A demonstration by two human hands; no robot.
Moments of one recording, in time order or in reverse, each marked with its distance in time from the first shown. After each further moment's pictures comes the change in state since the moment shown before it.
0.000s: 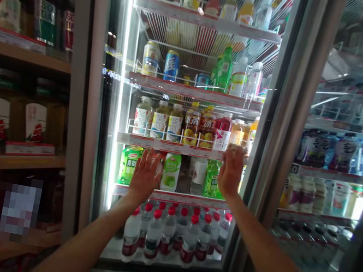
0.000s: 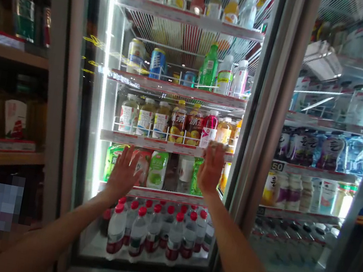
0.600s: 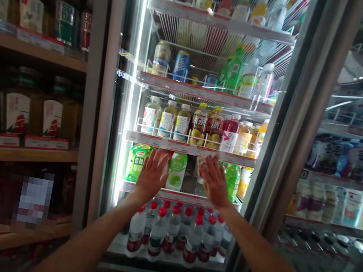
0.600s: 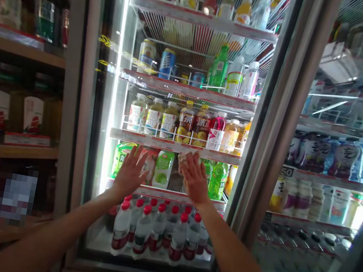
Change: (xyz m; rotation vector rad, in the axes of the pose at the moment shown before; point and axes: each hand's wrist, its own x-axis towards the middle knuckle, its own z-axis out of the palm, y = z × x) left_hand -0.004 0.000 -0.006 0.001 -0.053 0.007; right_hand -0.023 -0.030 0.006 0.031 -0.237 -0.400
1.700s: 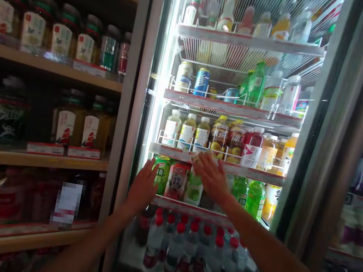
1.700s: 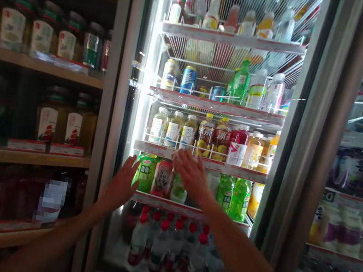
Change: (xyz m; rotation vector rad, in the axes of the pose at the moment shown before) left_hand -0.031 -0.072 -0.037 0.096 0.032 -0.038; right_hand 0.083 -0.056 0.028 0.146 -0.030 -0.179
